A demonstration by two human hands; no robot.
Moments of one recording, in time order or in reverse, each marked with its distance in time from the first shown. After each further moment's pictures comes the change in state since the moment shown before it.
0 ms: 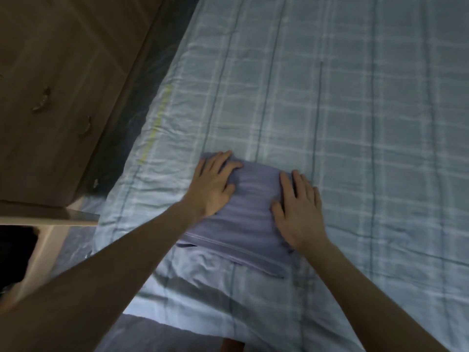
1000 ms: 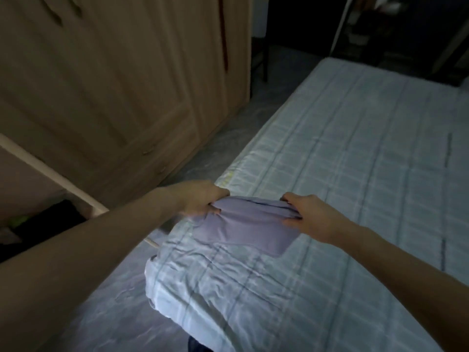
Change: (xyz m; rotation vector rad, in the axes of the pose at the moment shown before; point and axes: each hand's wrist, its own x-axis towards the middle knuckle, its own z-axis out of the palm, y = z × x) left_hand -0.063 0.036 -0.342 0.098 -0.314 -0.012; right_hand 0.033 -0.124 -0.318 -0.061 -0.316 -0.661
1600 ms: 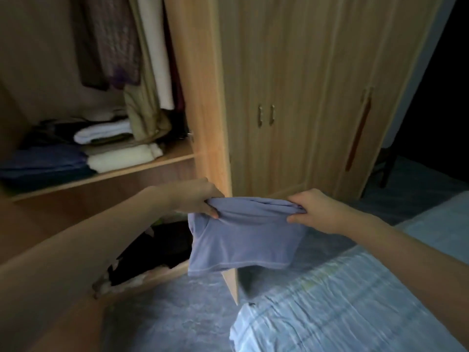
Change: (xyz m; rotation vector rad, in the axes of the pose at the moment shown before) left_hand -0.399 -0.027 -0.114 -0.136 0.269 -0.590; right_hand 0.086 -0.344 -0.088 -0.230 0.017 -0.710
